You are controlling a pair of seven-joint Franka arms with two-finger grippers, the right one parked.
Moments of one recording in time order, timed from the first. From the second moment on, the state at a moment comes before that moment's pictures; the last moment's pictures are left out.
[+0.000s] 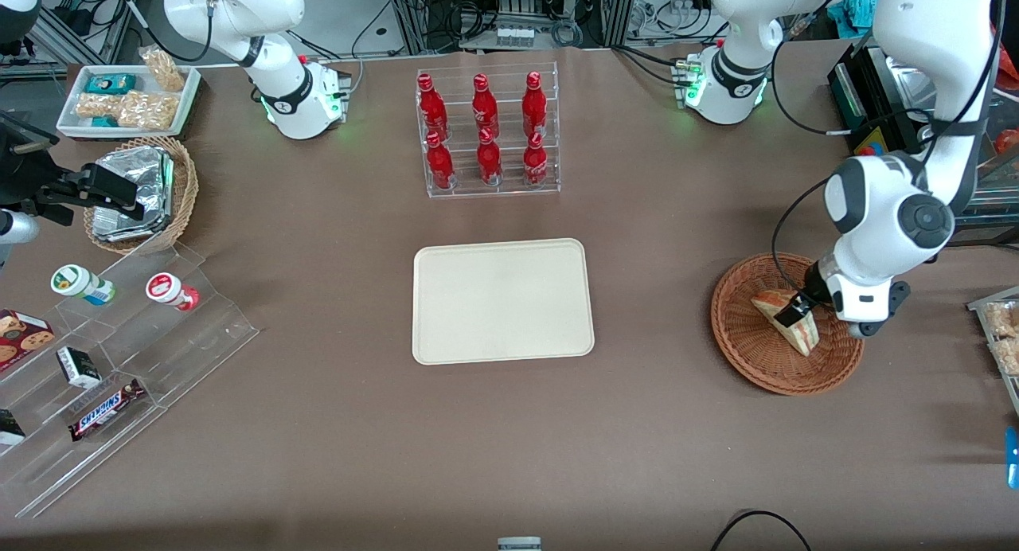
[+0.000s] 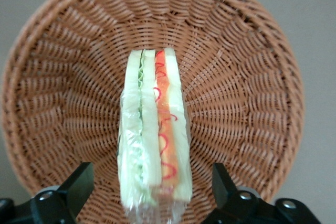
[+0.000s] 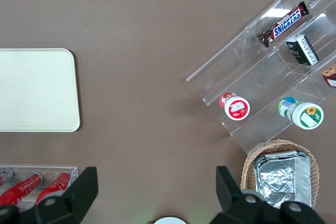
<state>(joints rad) 0.14 0.29 -0.12 -2.17 0.03 2.47 -0.74</state>
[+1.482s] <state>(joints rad) -0.48 0.46 -0.18 -1.70 0.00 2.09 -0.76</state>
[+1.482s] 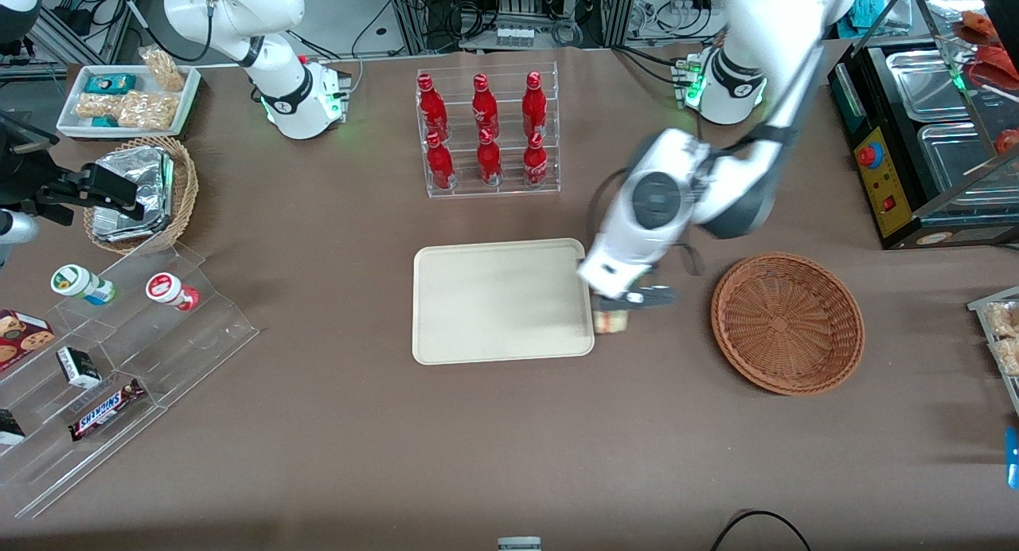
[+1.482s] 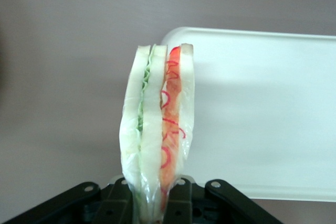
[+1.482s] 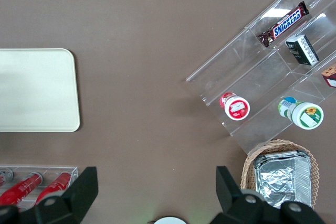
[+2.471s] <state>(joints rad) -0.71 0.84 -0.18 -1.37 0.08 2.22 -1.02</state>
